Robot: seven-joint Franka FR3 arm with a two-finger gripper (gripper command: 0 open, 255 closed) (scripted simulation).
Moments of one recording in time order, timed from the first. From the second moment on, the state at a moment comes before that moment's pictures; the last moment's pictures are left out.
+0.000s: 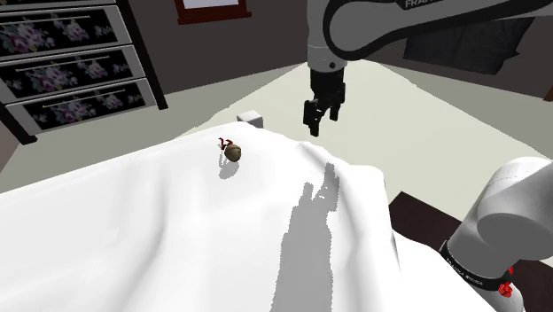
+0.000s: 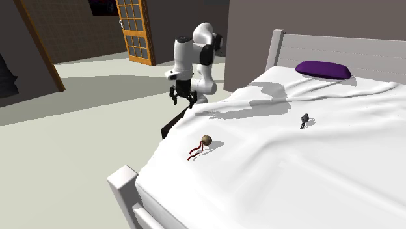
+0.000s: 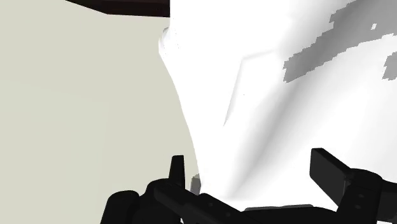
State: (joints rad) arm 0.01 -0.45 0.22 -2.23 0.02 1.79 0.12
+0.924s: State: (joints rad) arm 0.07 0.09 0.40 -1.70 -0.18 1.76 0.39
